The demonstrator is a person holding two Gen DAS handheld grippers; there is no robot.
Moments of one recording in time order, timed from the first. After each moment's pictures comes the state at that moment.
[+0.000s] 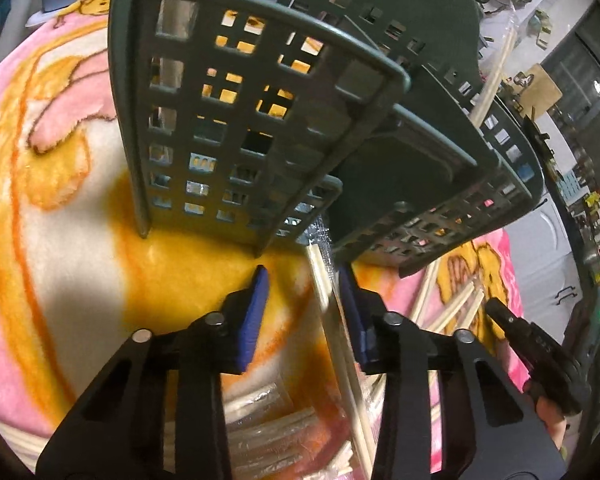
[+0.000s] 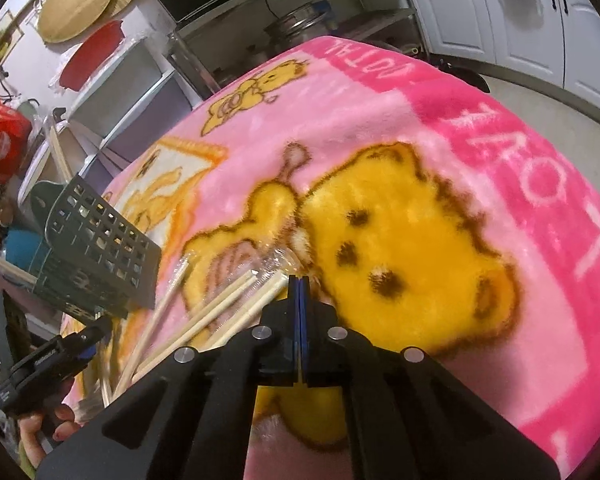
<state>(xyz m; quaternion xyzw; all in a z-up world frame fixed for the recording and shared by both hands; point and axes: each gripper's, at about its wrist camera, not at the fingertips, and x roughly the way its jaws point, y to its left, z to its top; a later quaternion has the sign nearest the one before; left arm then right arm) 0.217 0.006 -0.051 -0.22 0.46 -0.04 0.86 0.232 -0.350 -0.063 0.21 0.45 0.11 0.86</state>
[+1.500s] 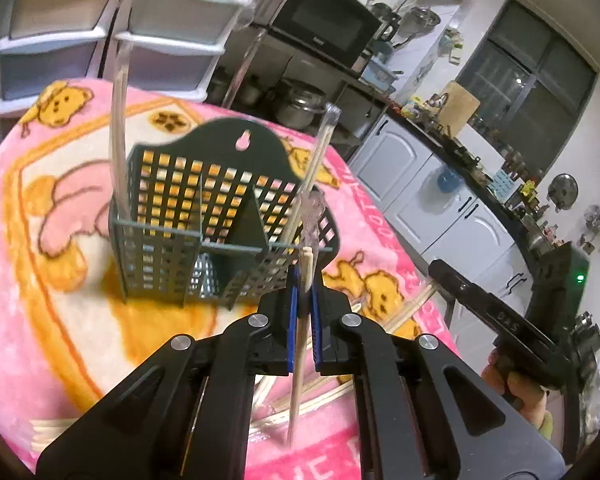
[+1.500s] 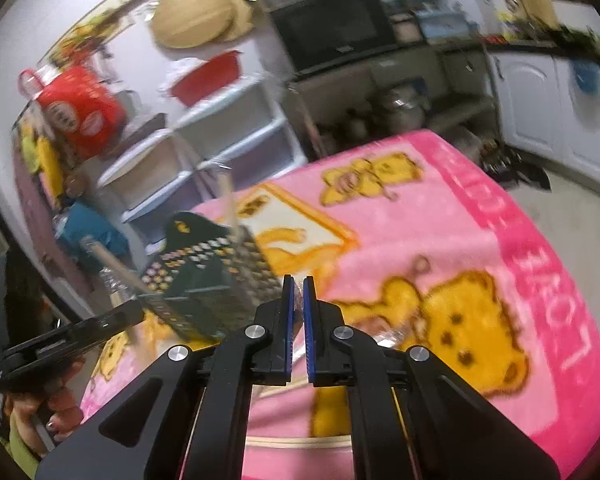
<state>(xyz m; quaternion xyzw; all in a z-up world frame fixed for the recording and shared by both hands) 0.158 -0.015 0.059 -0.19 0.34 -0.14 0.91 0.188 -0.294 0.068 0.13 0.30 0.25 0.91</state>
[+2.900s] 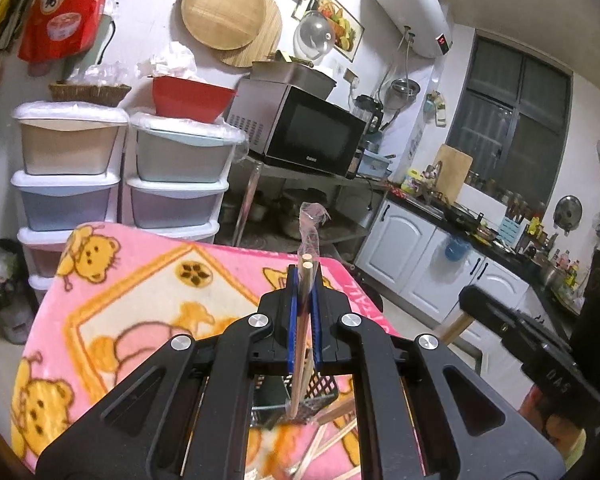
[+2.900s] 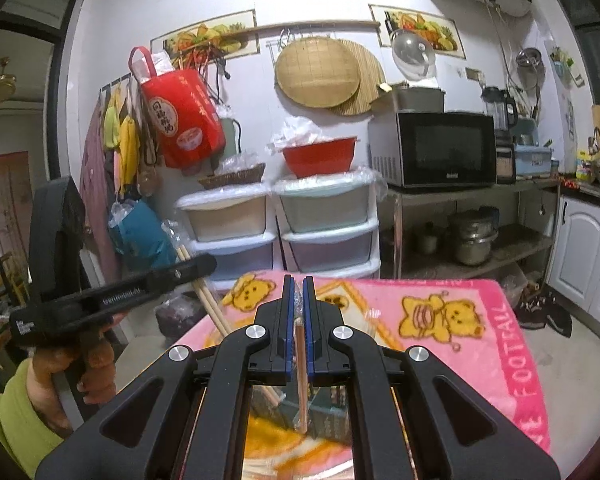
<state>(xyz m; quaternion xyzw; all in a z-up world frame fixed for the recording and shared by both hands) 0.157 0.021 0.196 -0.14 0.18 -0.10 0.97 0.159 -0.210 0.217 0.02 0.14 0.32 0.93</state>
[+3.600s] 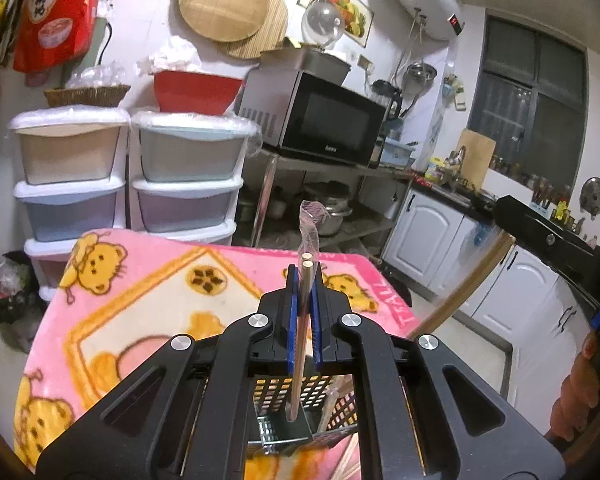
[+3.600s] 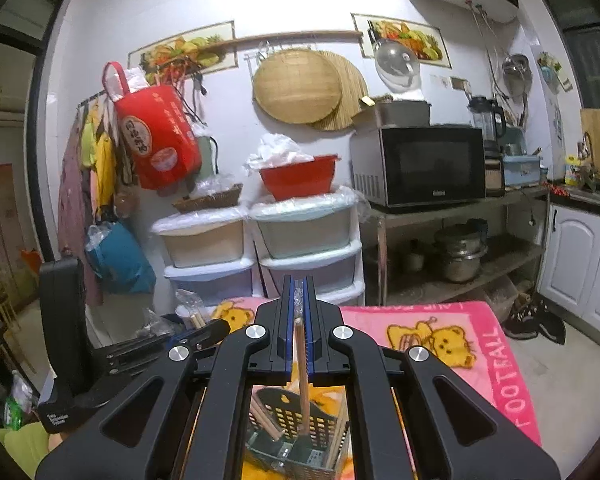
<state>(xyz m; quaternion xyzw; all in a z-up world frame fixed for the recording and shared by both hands) 0.212 0.000 0.169 -0.10 0.20 -0.06 0.97 0.218 -0.202 0.223 0.03 0.14 0.29 0.94</state>
